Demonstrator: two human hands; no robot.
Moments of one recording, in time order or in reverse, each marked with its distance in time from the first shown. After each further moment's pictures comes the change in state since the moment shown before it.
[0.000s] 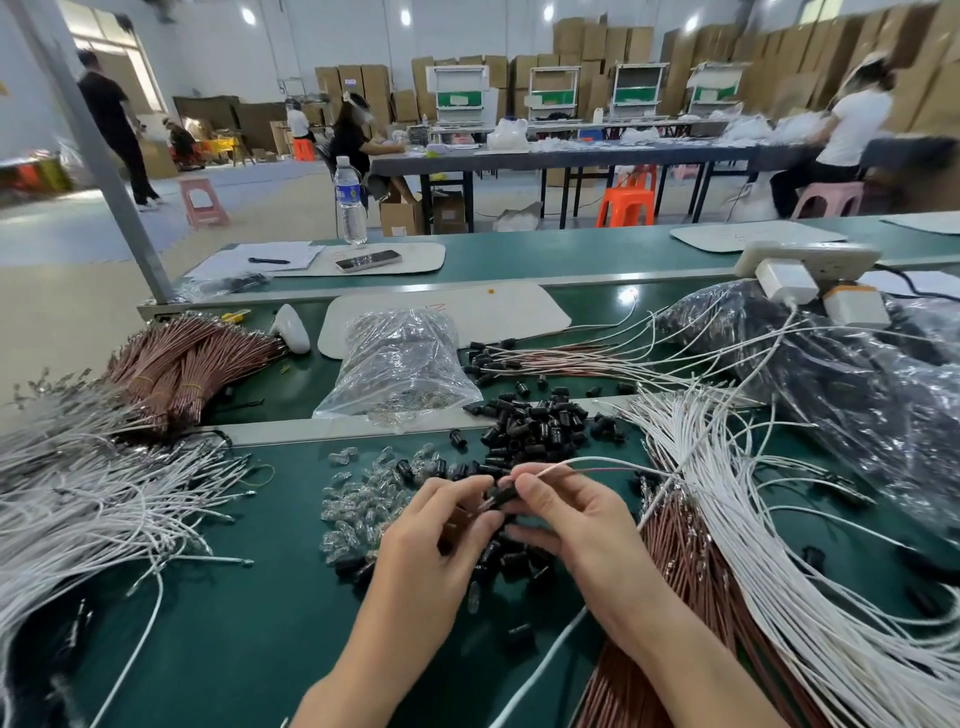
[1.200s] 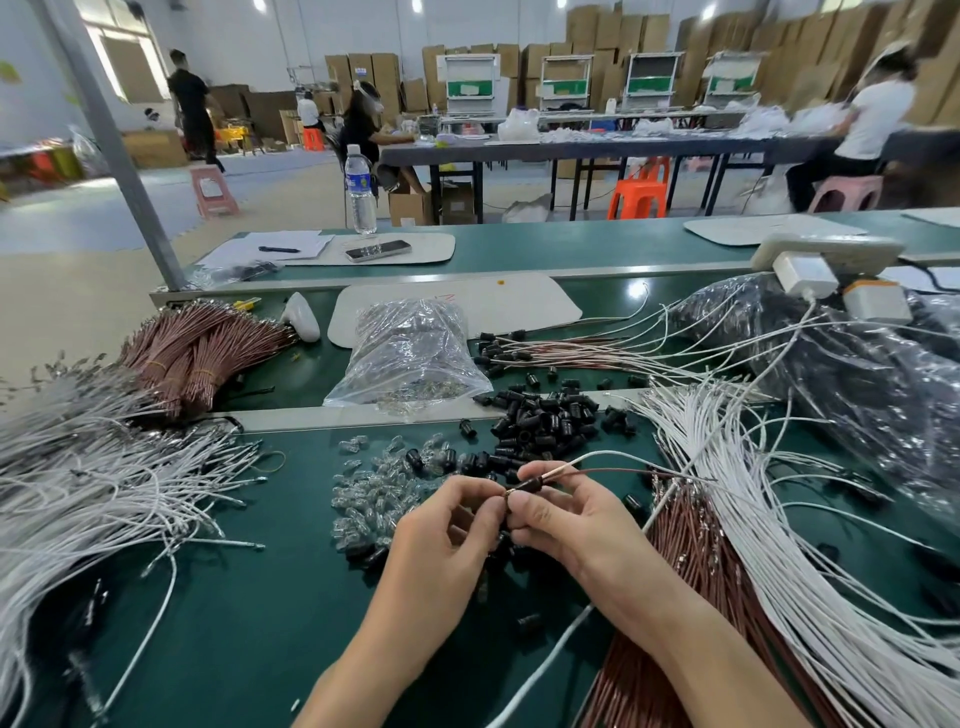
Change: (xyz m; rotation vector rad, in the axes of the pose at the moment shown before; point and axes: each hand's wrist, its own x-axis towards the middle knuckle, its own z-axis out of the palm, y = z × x) left_hand -0.002 -0.002 0.004 -0.160 -0.053 -0.202; right_hand 0.004 0.008 -0.006 0.052 -0.171 0.115
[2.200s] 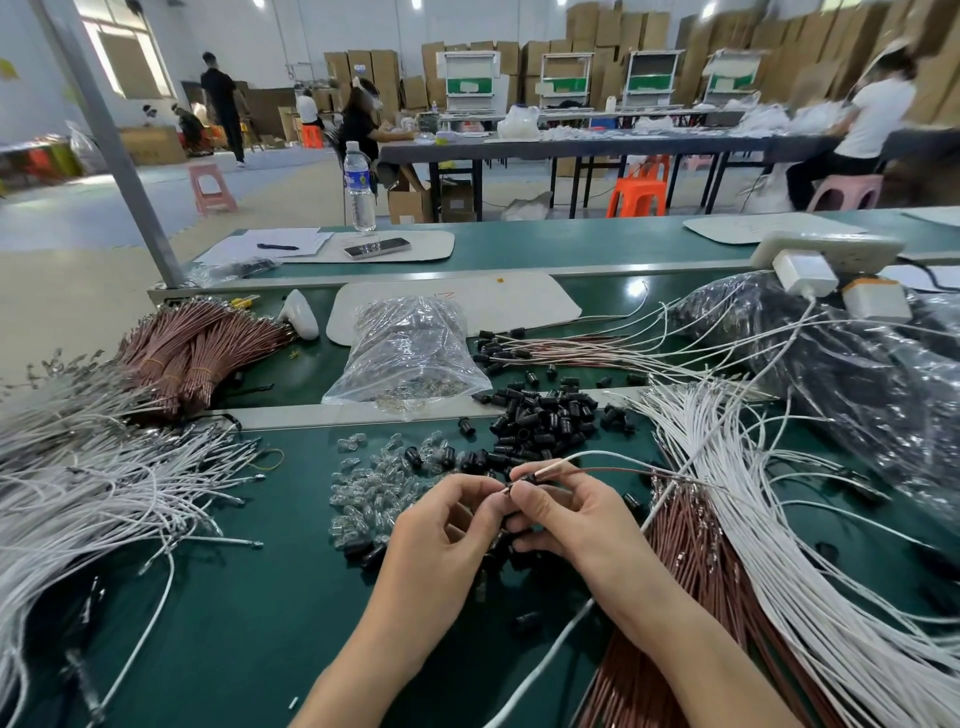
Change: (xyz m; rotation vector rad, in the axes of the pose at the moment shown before) left_hand -0.003 0.013 -0.001 -0.037 0.030 -0.011; right_hand -0.006 -0.004 0.006 -0.157 0.052 -0.048
